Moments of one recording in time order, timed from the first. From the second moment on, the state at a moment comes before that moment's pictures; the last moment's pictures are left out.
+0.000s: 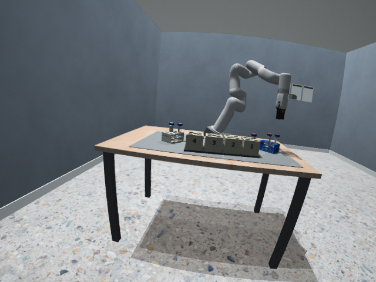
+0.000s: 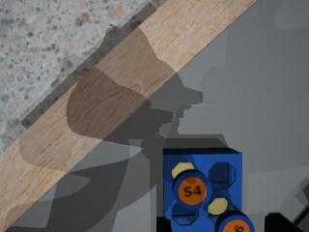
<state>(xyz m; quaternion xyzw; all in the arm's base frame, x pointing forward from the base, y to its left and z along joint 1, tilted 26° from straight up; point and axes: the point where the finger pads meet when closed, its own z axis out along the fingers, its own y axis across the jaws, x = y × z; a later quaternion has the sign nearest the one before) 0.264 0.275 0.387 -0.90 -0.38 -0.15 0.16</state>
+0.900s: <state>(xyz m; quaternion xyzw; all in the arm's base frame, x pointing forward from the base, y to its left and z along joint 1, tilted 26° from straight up) 0.271 0.293 0.346 -0.90 -0.39 -0.15 0.16</state>
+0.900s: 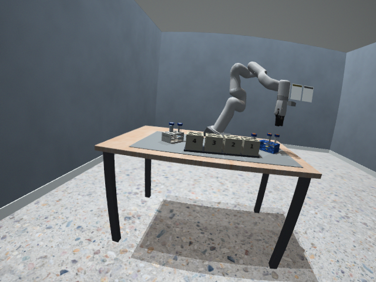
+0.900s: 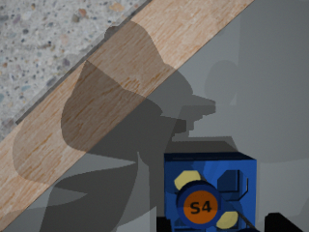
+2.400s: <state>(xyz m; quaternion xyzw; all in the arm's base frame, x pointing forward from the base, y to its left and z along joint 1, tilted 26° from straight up) 0.281 0.318 0.290 -0.90 -0.38 -0.15 0.16</state>
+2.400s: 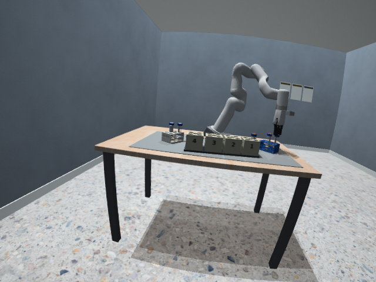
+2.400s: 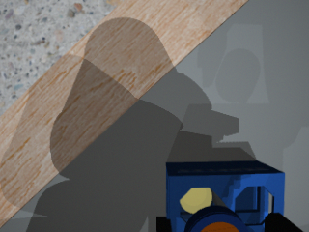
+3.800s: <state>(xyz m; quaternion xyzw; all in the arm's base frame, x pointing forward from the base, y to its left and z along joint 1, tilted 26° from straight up) 0.284 0.326 0.272 -0.90 -0.38 -0.15 0.16</state>
